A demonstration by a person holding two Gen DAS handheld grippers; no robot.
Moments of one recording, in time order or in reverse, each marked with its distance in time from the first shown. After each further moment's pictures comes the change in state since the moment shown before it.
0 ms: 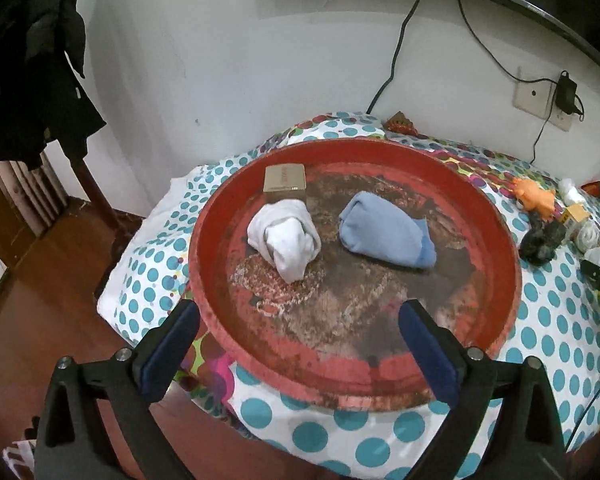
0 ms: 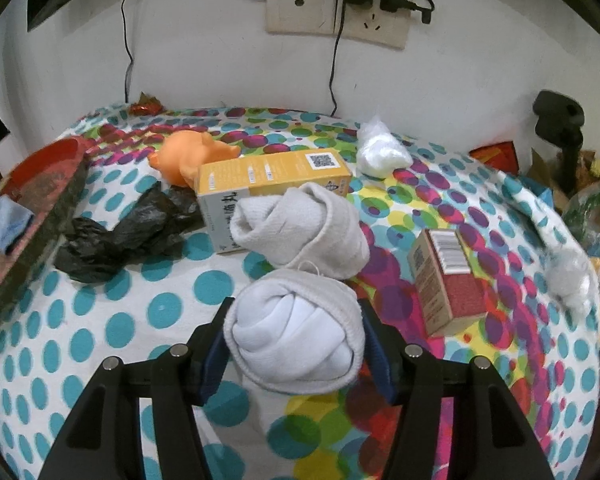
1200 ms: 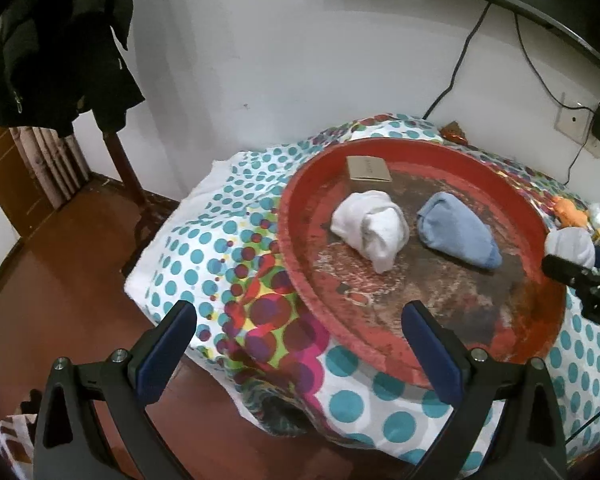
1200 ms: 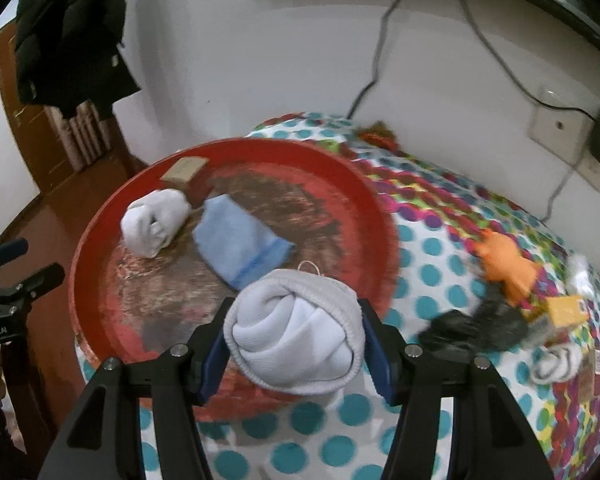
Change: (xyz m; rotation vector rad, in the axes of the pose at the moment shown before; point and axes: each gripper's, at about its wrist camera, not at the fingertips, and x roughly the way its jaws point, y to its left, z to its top) left arm 0.001 0.066 -0.014 -0.099 0.001 0.071; right arm -0.057 0.243 0.026 -0.313 -0.025 0.329
